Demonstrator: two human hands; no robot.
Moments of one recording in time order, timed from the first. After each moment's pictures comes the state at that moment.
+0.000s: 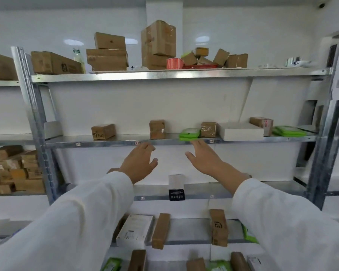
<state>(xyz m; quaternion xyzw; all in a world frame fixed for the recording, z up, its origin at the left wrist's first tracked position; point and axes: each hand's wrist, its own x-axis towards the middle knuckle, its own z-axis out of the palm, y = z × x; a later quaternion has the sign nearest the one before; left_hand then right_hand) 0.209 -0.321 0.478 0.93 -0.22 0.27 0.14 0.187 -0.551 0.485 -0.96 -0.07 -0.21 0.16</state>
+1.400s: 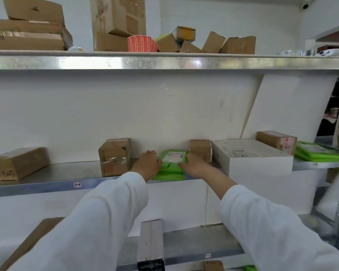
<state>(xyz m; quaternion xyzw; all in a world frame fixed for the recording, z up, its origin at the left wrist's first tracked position) 0.614 -0.514 0.483 0.95 -0.19 0.15 0.21 0.569 -0.686 0.485 -0.93 0.04 -0.10 0.35</state>
